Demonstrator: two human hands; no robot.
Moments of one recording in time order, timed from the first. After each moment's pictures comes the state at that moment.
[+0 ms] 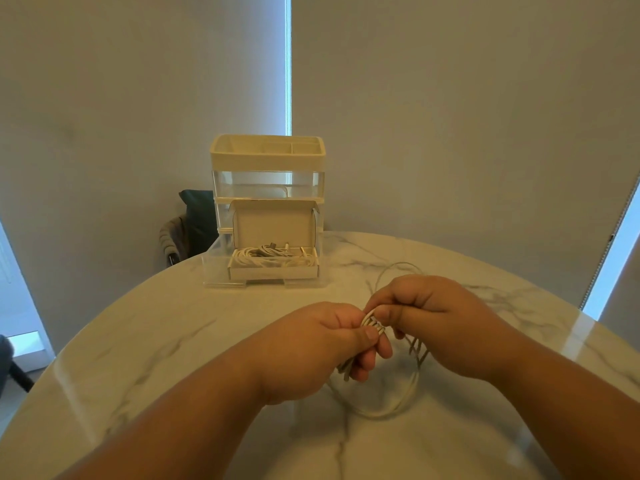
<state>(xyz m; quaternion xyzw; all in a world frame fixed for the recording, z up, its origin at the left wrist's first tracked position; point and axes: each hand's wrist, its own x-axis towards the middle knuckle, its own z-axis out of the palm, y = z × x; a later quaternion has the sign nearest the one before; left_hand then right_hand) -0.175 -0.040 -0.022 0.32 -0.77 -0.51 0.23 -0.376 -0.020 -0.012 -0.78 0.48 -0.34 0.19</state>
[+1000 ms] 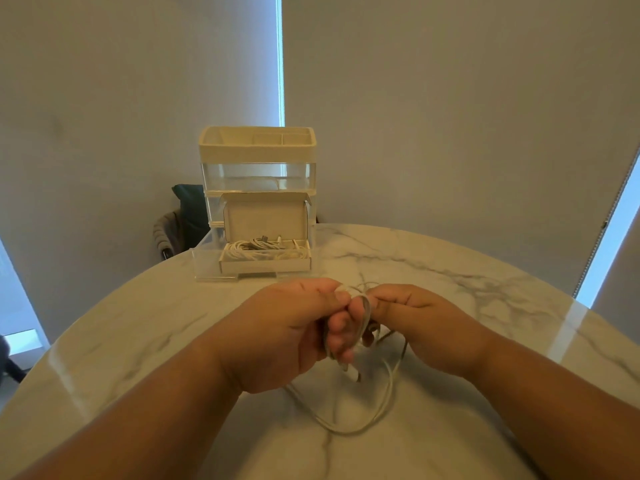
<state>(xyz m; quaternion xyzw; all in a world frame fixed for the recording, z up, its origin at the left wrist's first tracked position) -0.174 -0.041 -0.016 0.19 -0.59 -0.72 0.30 -0.378 -0.036 -0.040 -0.74 0.38 -0.41 0.38</state>
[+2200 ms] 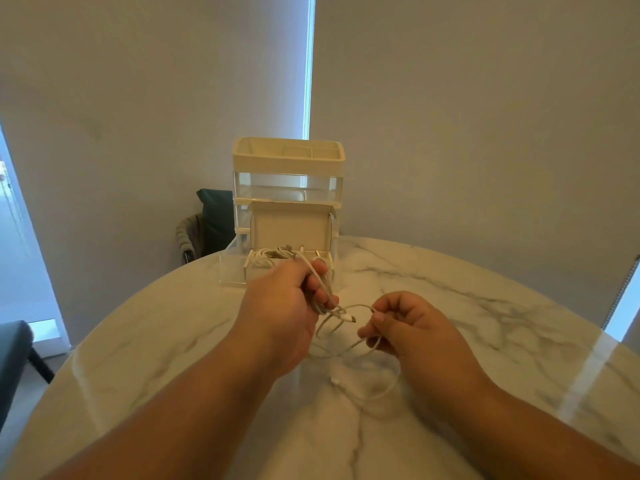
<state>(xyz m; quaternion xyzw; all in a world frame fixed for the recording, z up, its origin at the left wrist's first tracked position) -0.171 -0.066 -0.014 0.30 -0.40 -0.62 0.60 -0.327 -0.027 -0.049 -0.54 0.55 -0.54 0.34</state>
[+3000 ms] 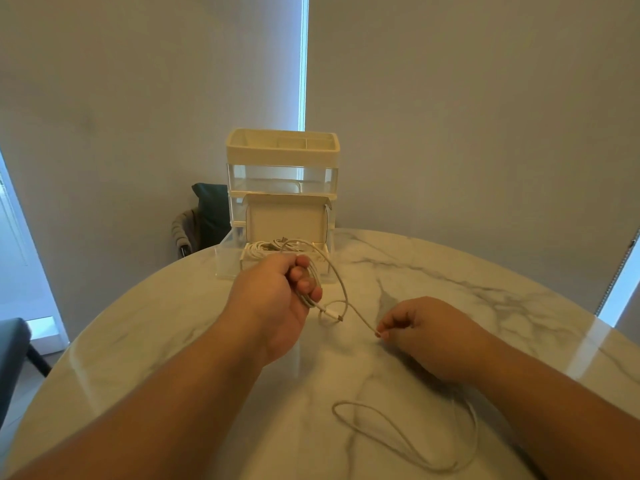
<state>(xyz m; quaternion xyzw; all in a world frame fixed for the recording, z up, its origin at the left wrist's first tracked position) -0.166 -0.077 -0.019 0.29 -0.33 -0.68 0.59 -0.367 -0.042 -0.040 -0.69 0.68 -0.21 0.16</state>
